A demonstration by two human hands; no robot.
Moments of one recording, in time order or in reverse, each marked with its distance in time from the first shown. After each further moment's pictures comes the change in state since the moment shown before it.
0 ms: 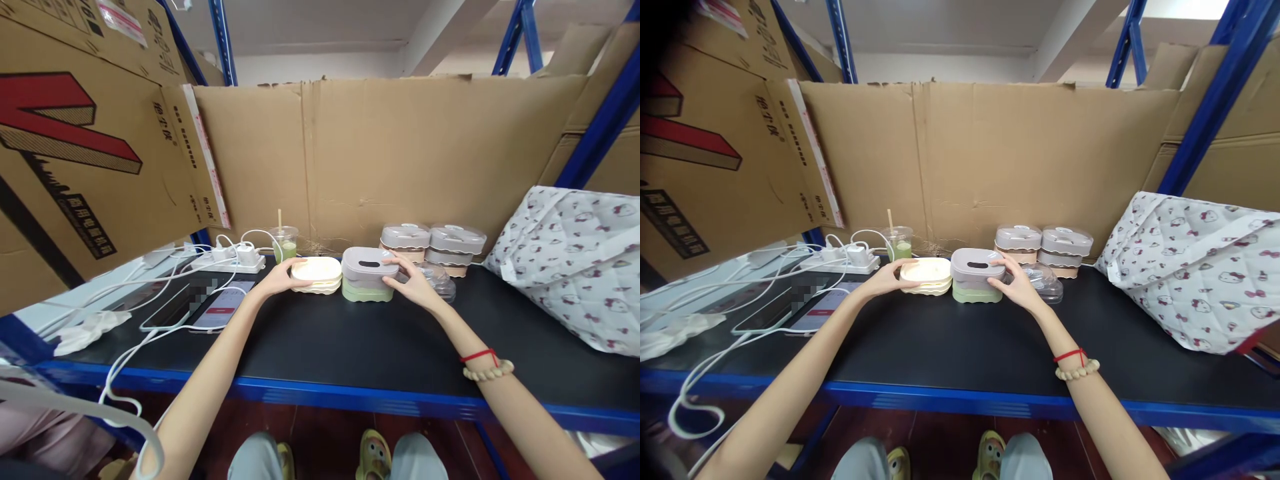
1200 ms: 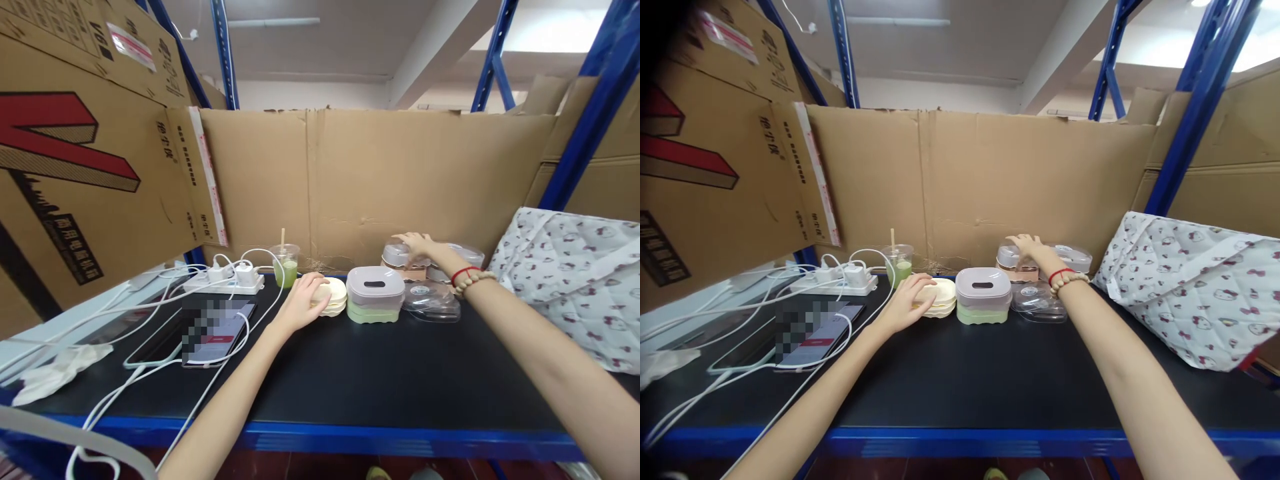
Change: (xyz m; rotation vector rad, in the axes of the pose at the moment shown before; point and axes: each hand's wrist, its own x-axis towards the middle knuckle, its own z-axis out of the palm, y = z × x) left_hand -0.010 0.019 0.025 0.347 0.166 0.567; right_hand 0.135 0.024 -0.065 -0.934 -0.350 0.092
